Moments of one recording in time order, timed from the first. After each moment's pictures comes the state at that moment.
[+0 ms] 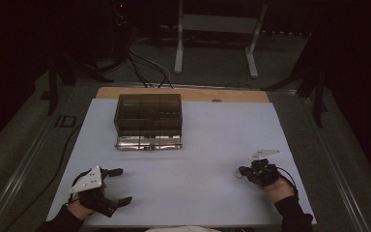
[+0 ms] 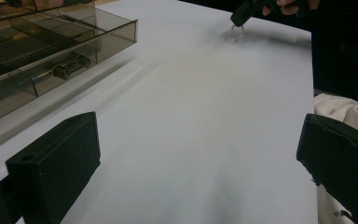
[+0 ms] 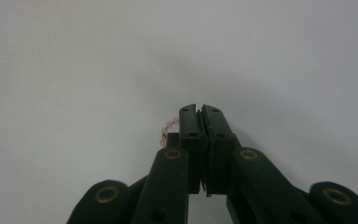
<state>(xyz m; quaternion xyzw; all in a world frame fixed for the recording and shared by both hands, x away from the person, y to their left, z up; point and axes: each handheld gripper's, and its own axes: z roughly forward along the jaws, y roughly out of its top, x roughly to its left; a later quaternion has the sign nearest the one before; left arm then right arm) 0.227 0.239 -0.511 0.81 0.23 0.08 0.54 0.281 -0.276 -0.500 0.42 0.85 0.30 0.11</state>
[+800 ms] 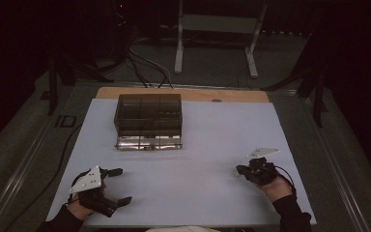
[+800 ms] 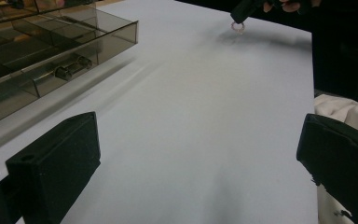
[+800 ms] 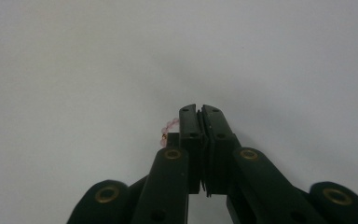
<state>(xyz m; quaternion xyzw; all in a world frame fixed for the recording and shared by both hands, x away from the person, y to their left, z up) 0.227 0.240 -0.510 0.81 0.23 0.08 0.54 0.281 -0.268 -0.491 0.42 0.85 0.31 0.11</state>
